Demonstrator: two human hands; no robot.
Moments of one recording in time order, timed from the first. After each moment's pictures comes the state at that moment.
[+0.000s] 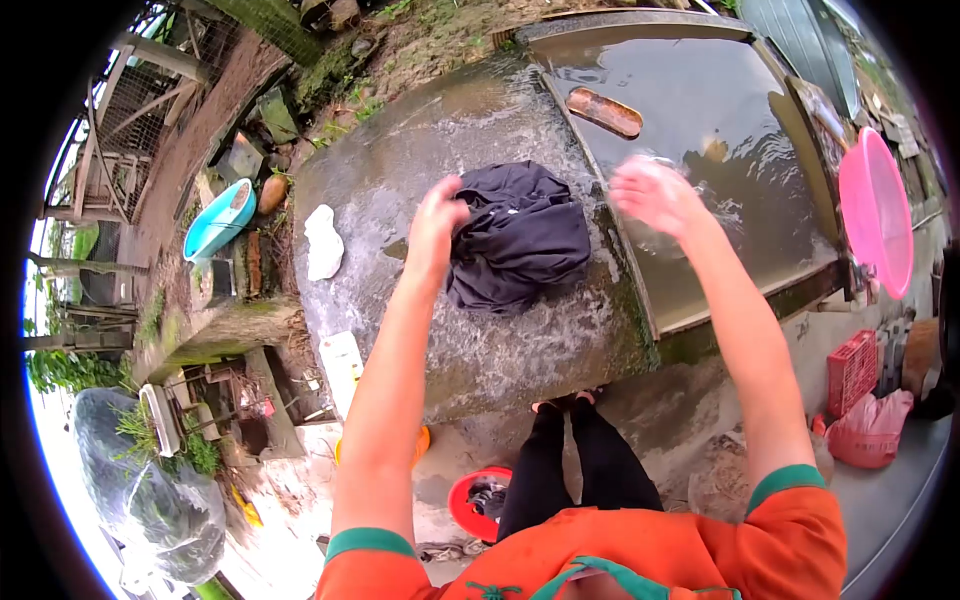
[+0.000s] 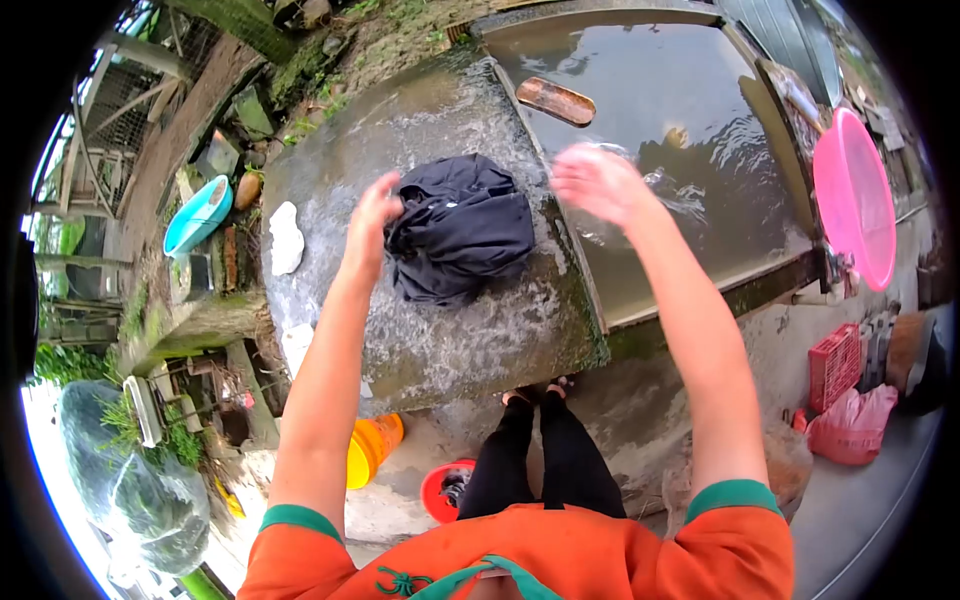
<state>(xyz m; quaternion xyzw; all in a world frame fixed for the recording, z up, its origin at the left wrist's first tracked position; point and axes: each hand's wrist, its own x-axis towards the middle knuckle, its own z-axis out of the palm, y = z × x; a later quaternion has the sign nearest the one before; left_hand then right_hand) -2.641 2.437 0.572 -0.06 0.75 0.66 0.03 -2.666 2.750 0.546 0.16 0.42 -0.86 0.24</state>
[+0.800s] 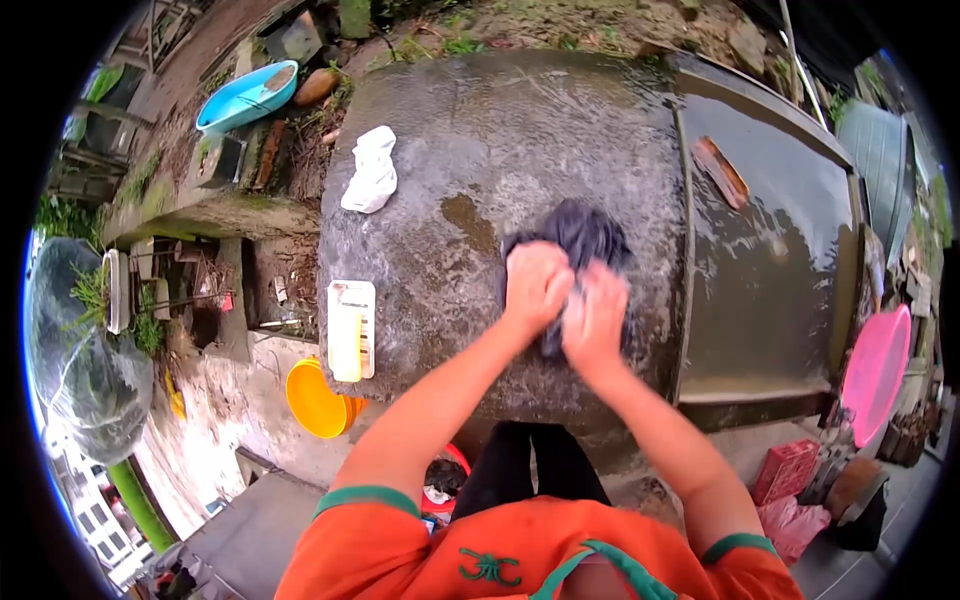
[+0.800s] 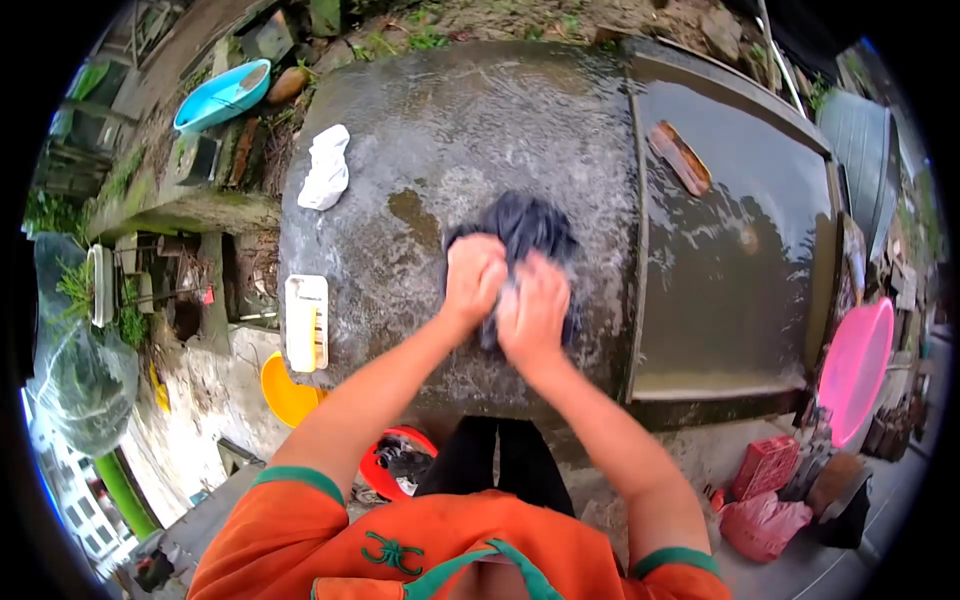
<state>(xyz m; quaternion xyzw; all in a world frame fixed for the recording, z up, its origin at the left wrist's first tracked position) -2.599 2.434 0.473 0.13 0.82 0.50 -0.25 -2.571 2.568 0.480 -0.18 0.88 -0.41 -0.15</state>
